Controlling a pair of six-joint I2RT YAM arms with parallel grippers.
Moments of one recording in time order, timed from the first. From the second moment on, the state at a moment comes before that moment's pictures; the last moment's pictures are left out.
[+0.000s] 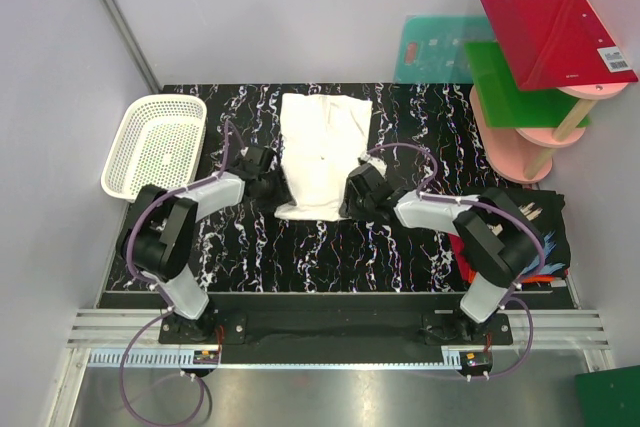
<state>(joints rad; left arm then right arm) -0.40 1.68 0.93 -0.31 0.11 -0.72 0.71 1.70 0.88 -0.04 0.13 0.73</state>
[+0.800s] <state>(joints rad) -0.56 1.37 0.66 -0.36 0.19 -0.79 0.74 1.40 0.69 -0.16 -0.10 0.77</state>
